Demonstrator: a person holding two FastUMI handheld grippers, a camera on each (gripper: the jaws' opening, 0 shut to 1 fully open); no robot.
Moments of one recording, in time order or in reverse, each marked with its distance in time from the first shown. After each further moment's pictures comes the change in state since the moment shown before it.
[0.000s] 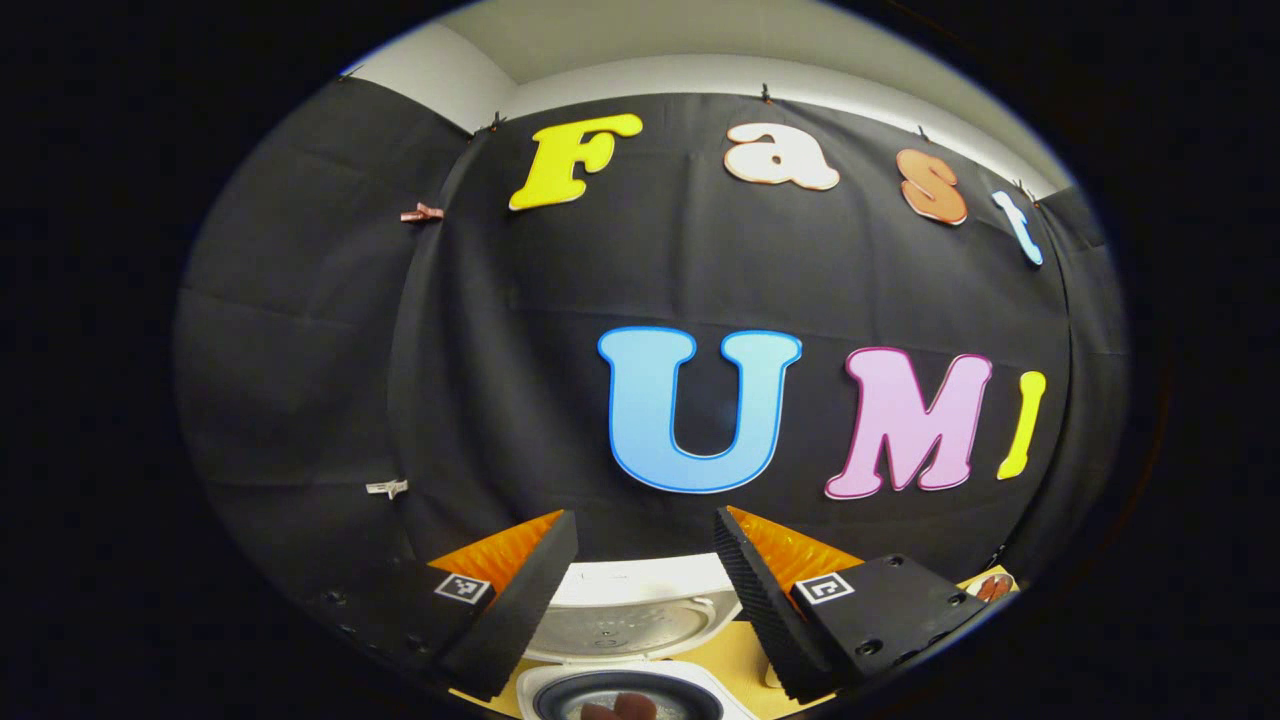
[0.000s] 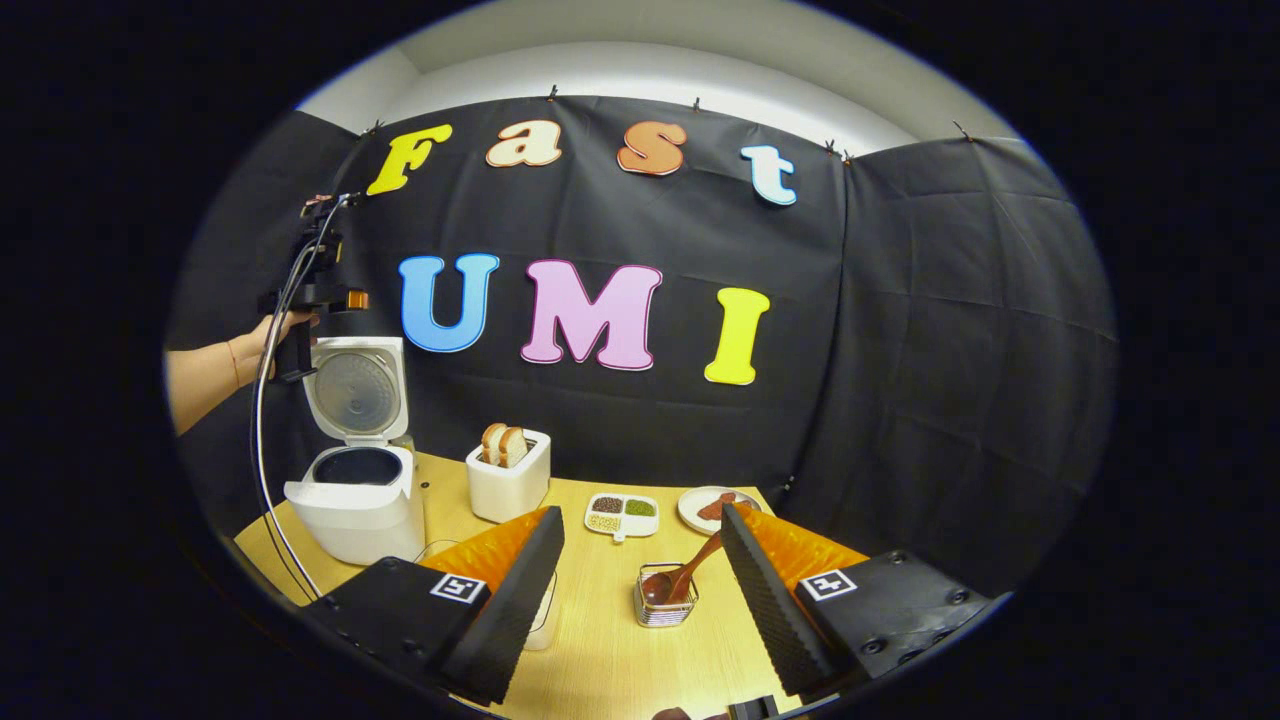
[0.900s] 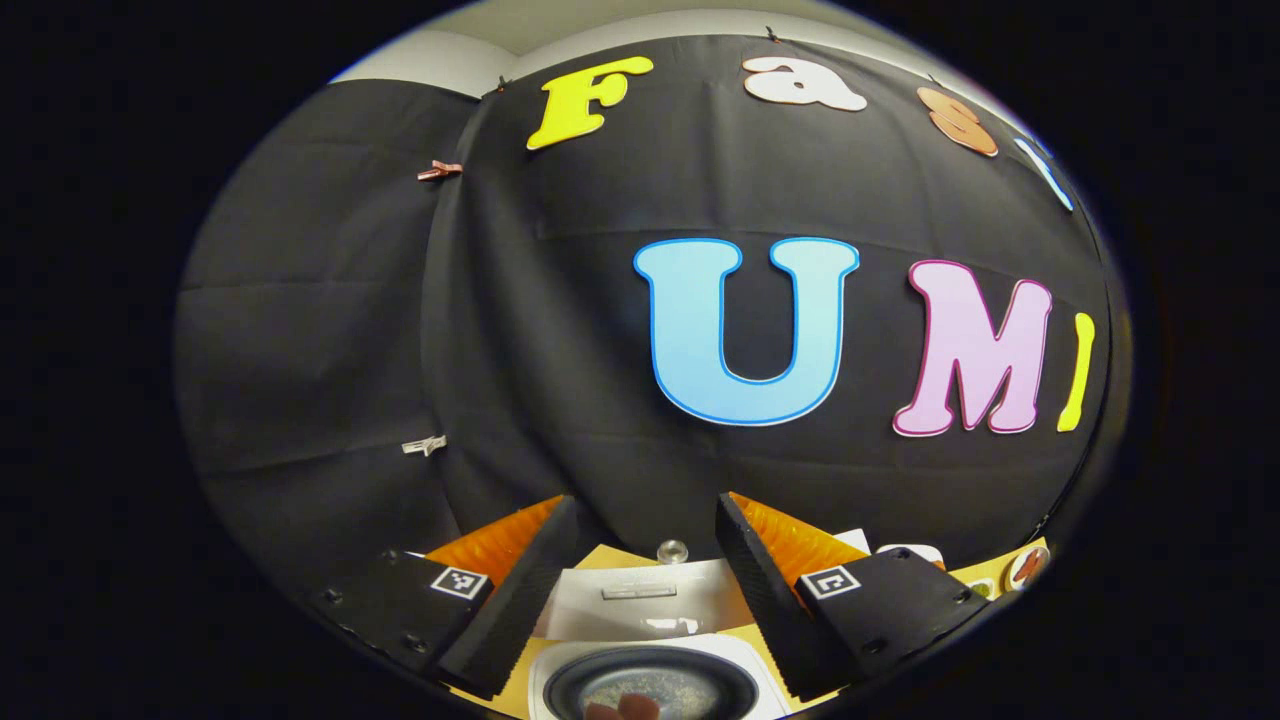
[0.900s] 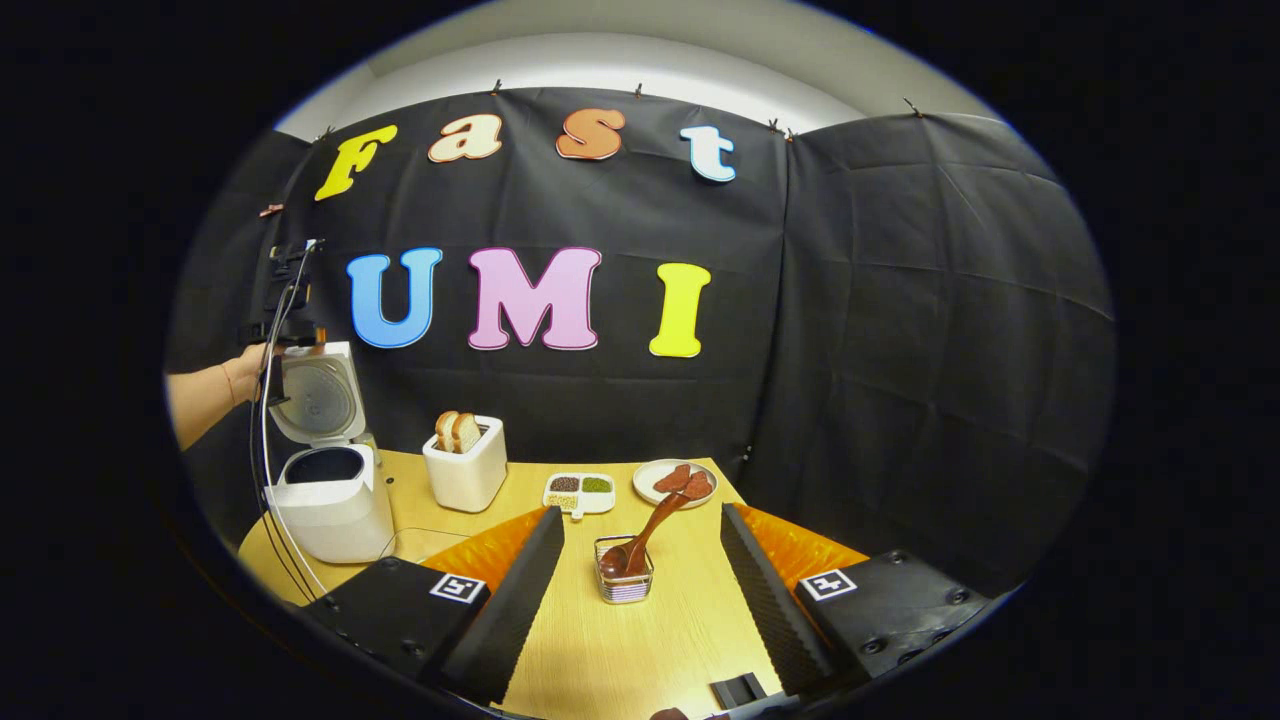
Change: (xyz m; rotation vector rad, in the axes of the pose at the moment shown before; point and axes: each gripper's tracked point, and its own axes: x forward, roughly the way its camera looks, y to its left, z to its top) left arm 0.000 0.010 -0.070 0.056 0.166 0.146; right arm -0.019 -0.044 -0.020 0.065 0.059 -0.097
